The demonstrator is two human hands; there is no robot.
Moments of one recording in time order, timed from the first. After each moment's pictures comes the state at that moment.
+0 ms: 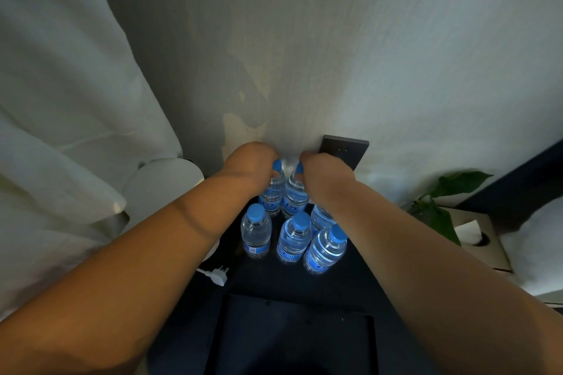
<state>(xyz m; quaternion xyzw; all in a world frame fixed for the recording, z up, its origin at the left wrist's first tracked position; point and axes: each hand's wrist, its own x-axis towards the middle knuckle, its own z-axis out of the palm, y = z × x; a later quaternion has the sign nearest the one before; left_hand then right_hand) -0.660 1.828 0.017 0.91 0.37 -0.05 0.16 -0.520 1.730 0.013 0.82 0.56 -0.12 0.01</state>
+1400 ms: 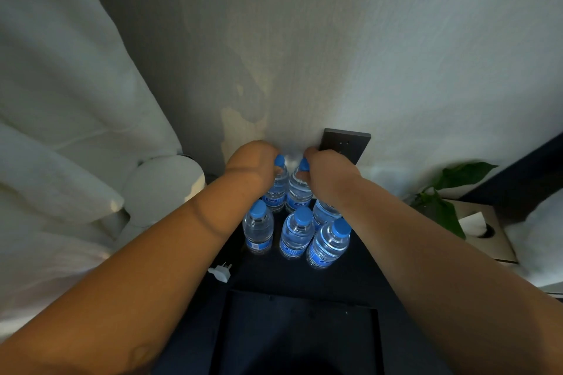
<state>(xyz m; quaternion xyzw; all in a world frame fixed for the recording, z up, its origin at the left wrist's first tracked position) -0.656 1.819 0.012 0.89 0.41 -0.04 0.18 -0.510 1.721 -0.008 0.82 0.56 -0.12 -0.06</state>
